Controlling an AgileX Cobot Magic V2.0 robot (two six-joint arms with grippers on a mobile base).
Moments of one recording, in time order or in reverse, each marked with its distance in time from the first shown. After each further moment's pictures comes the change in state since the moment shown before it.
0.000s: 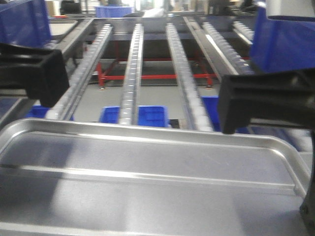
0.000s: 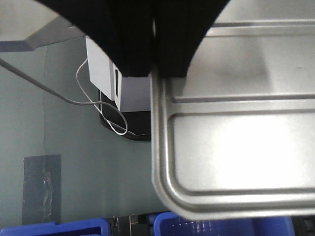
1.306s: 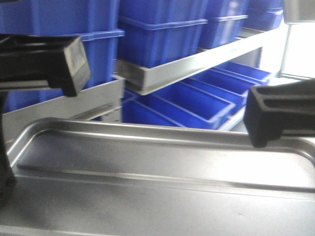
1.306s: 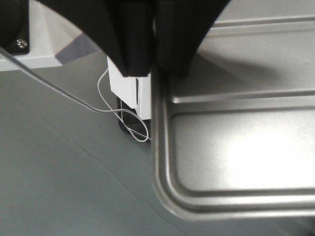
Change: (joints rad) left arm -0.004 0.000 0.000 -0.030 -0.045 0.002; right arm 0.000 -0.002 -0.006 0.004 0.104 0.000
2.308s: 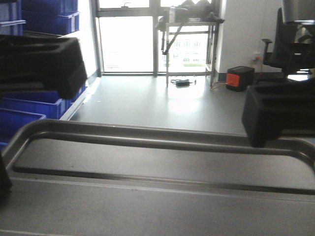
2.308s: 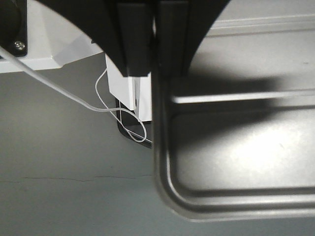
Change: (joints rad) left arm -0.002 0.000 -0.002 -0.005 0.020 0.001; right arm 0.000 0.000 0.000 0.008 0.000 0.000
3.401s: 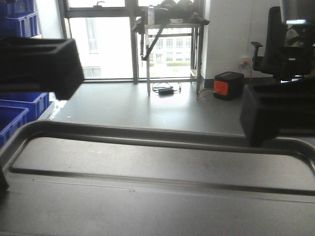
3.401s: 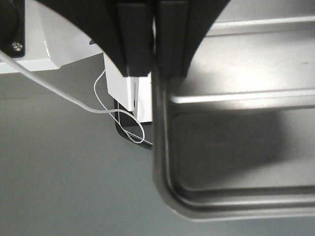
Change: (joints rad) left arm 0.000 0.000 0.000 -0.003 0.010 0.000; right arm 0.000 0.000 -0.002 0.006 -0.003 0.000
